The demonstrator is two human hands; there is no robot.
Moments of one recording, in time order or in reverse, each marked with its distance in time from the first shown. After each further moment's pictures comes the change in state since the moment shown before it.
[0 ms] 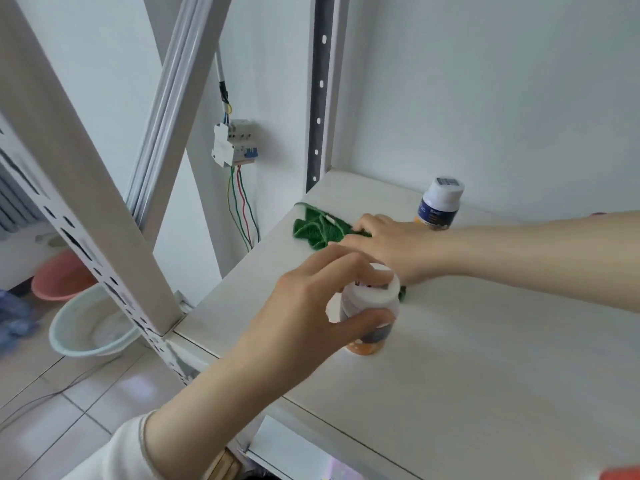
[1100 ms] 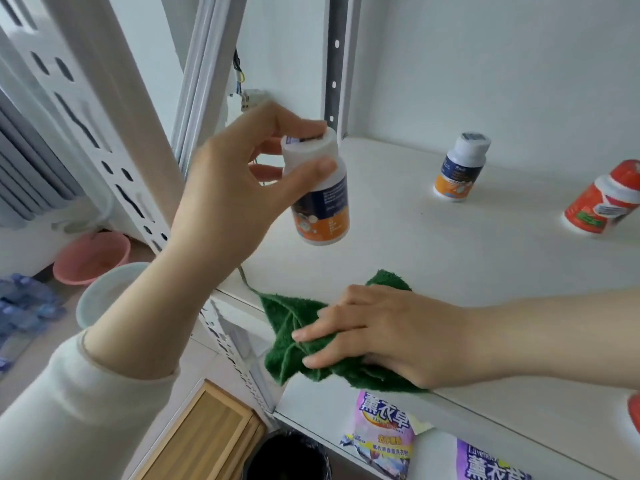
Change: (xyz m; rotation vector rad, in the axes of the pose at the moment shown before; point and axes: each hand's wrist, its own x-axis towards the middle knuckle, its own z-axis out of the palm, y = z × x) left_hand 0.010 0.006 -0.082 -0.077 0.249 -0.103; right_hand -0.061 -0.094 0.050 0.236 0.184 -0.639
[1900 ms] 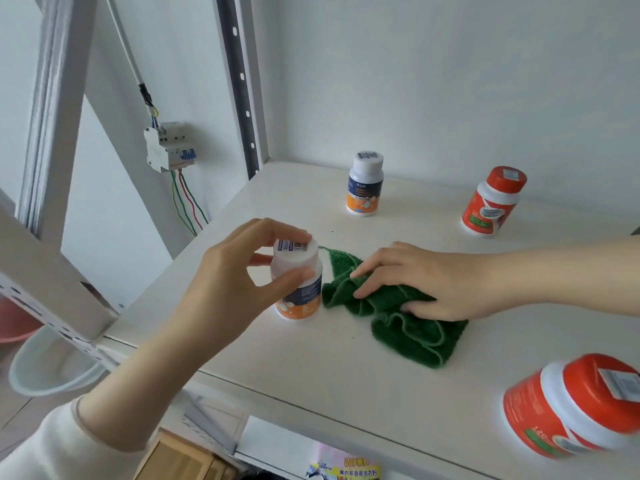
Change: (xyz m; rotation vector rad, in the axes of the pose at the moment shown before) left_hand -0.022 -0.014 0.089 0.070 -0.257 0.025; right_hand -0.121 0.061 -0.041 0.102 -0.066 0.471
